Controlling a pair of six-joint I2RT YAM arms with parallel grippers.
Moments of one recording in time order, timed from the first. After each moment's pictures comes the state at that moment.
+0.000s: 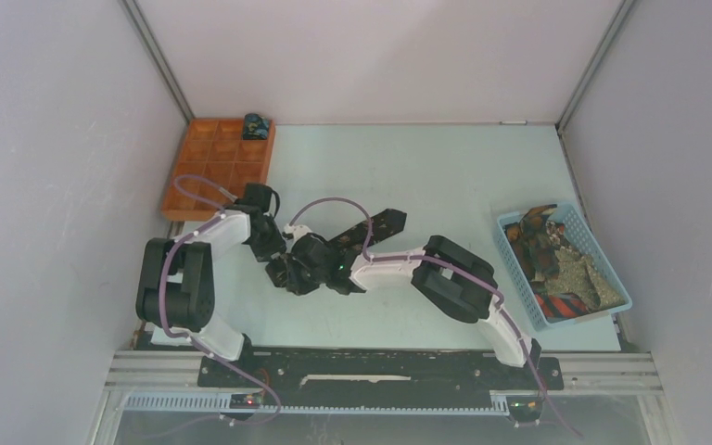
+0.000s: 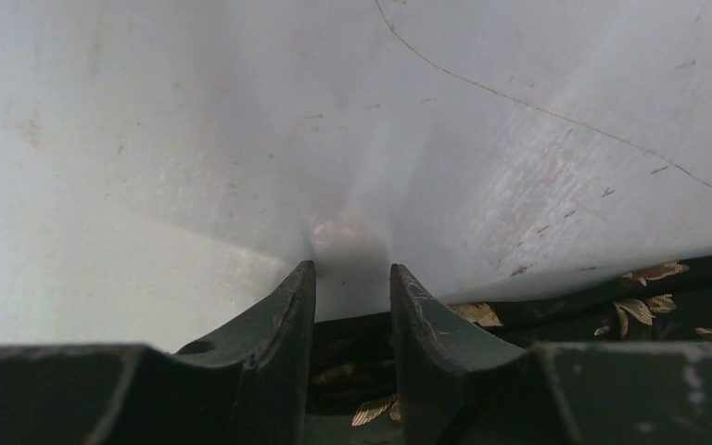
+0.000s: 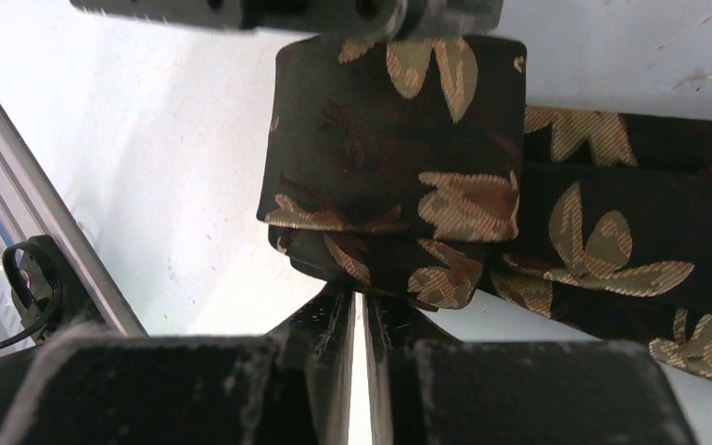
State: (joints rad) left arm -0.12 1.59 0.89 -0.55 -0.06 -0.58; right arm 1.14 2.20 1.43 0.09 -0.06 0.65
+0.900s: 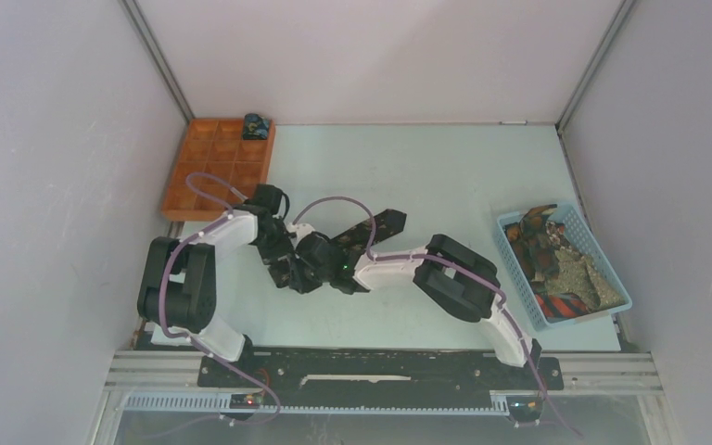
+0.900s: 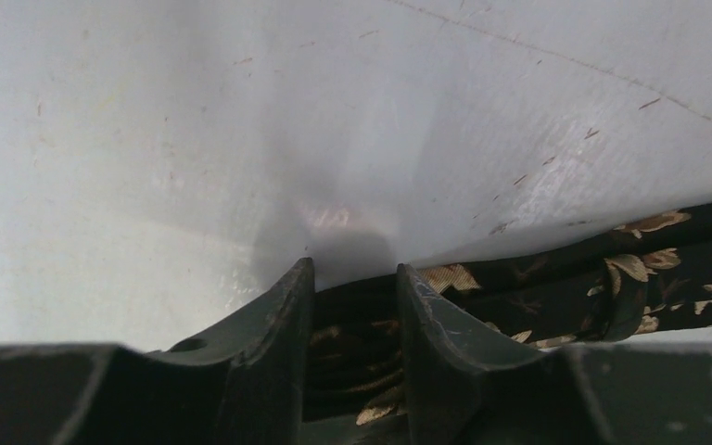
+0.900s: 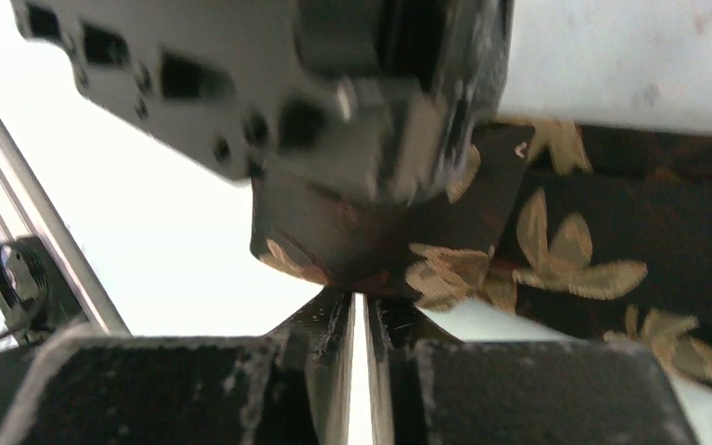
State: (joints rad) left arm -0.19 1.59 0.89 -0.57 -0.06 -0.57; right arm 1.13 2.20 1.42 0.14 -0.06 0.62
